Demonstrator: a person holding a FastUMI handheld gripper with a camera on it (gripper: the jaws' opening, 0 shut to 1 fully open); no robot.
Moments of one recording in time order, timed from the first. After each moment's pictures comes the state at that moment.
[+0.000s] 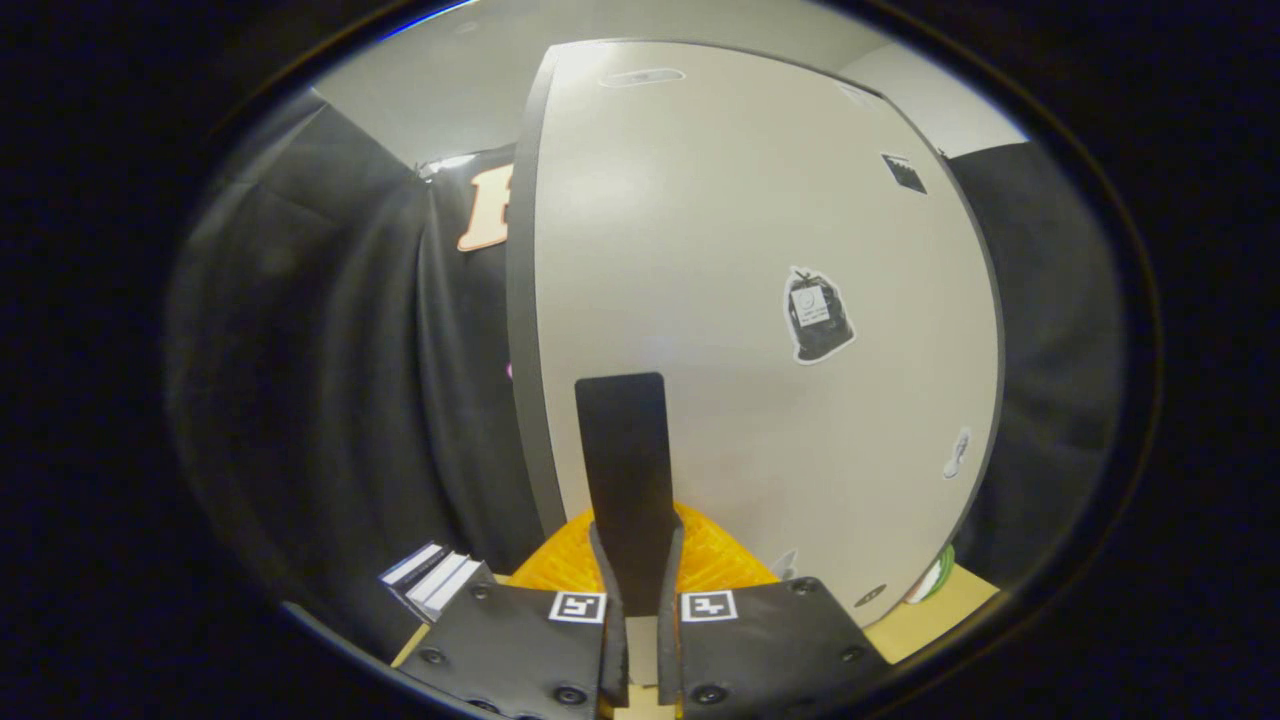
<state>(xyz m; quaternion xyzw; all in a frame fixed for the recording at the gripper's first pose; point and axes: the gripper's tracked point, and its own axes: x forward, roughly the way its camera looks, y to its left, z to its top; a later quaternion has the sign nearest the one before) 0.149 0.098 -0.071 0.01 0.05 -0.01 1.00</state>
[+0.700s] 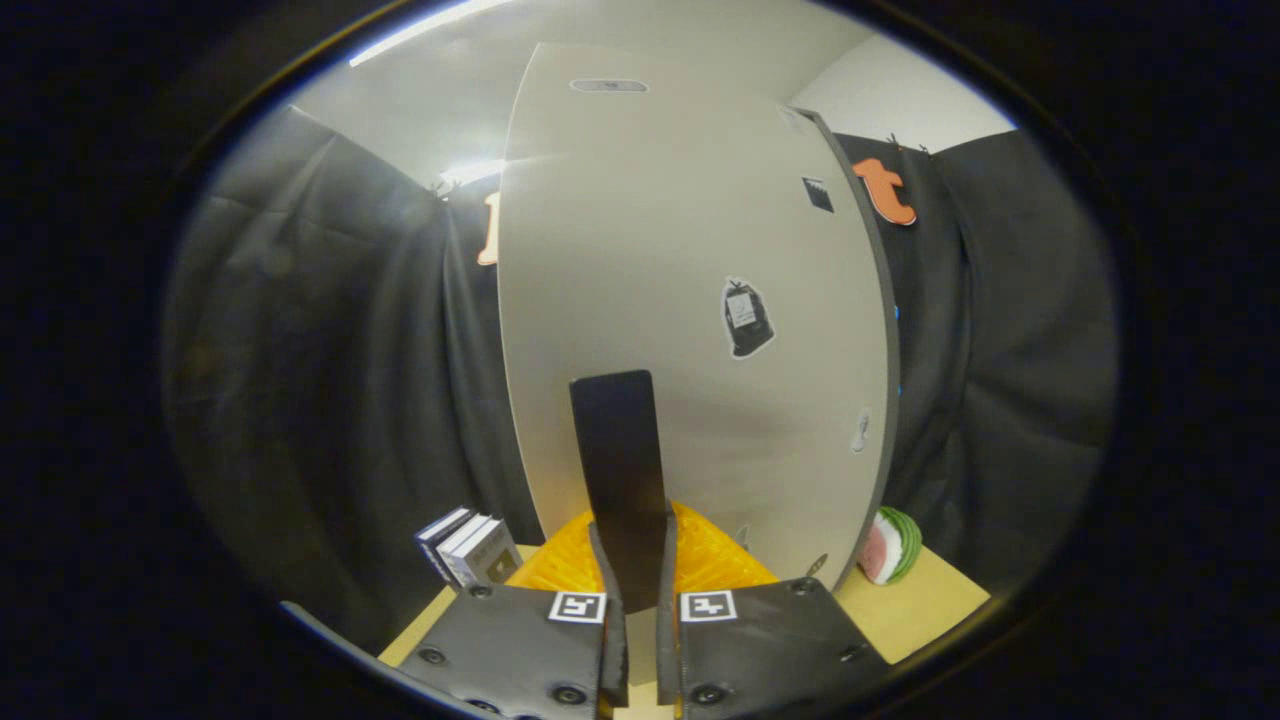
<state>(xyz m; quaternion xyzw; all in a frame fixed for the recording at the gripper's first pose) 0.035 0.048 -0.060 0.01 0.06 0.03 1.00</state>
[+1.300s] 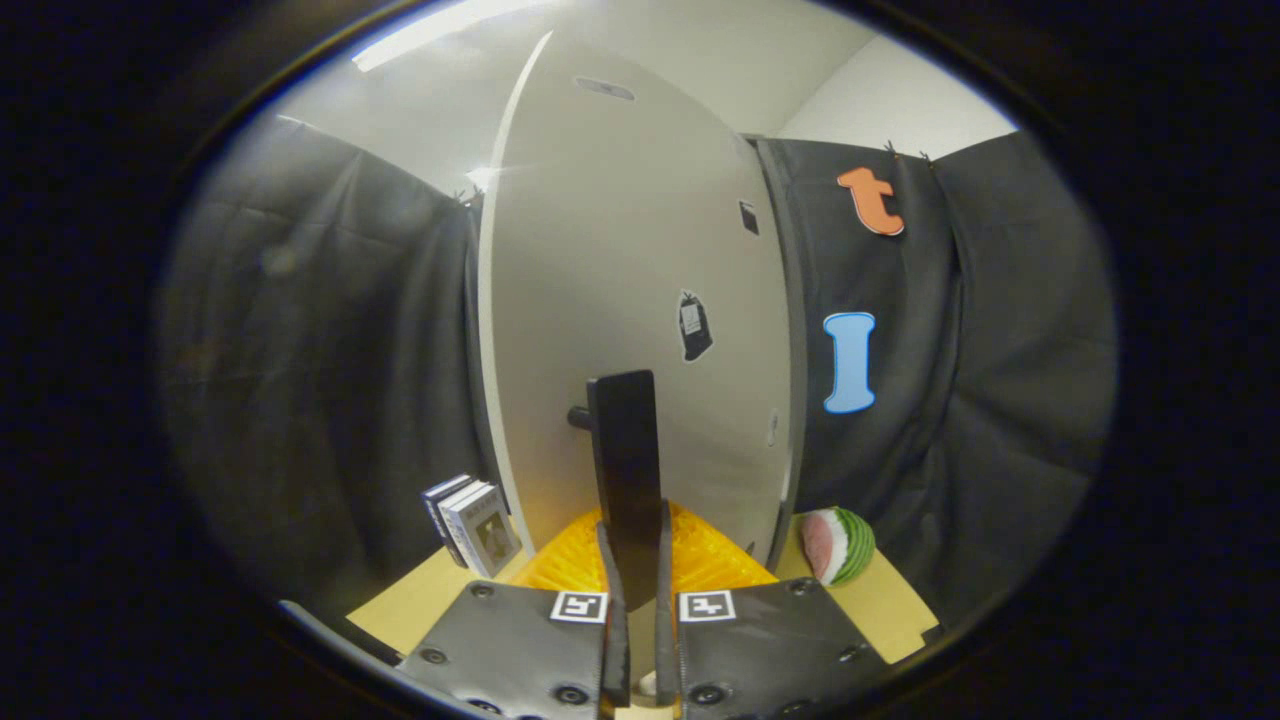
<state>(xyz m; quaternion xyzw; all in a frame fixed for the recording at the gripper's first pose) -0.031 -0.038 -0.048 -0.01 0.06 0.06 1.00</state>
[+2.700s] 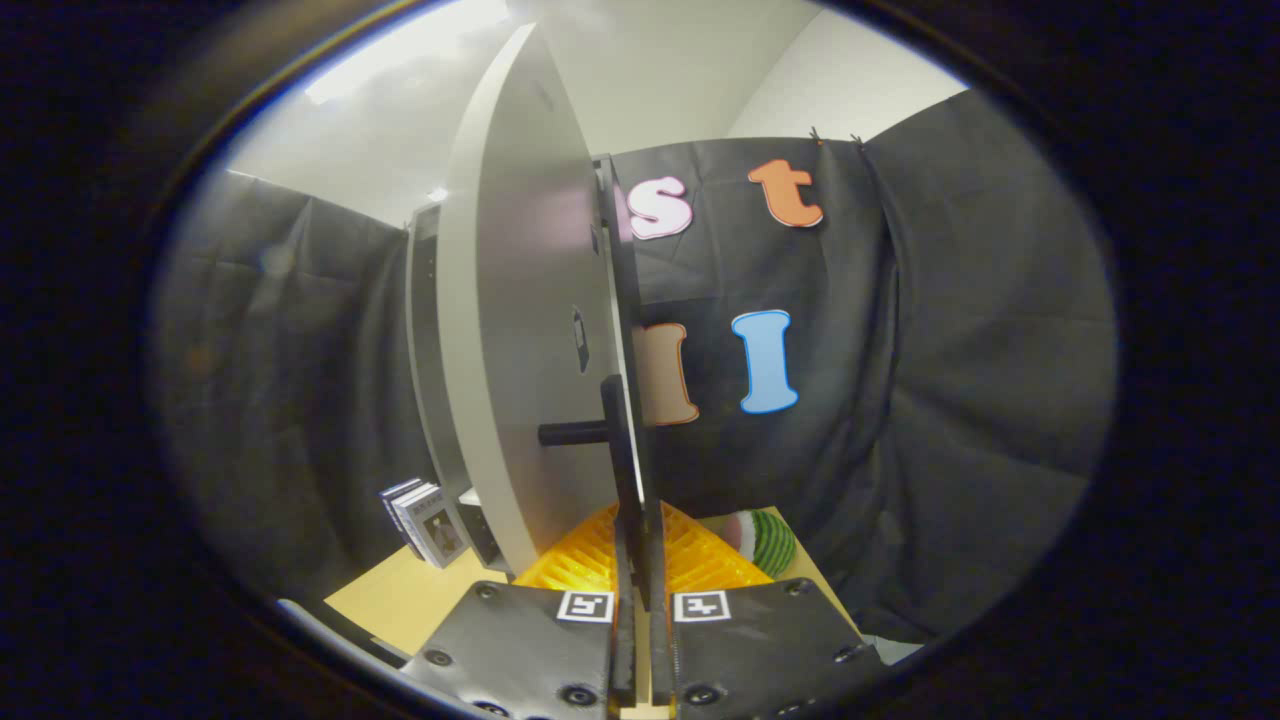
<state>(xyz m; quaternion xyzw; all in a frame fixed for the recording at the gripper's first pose) -0.064 -0.224 -0.024 0.01 0.05 0.03 1.00</state>
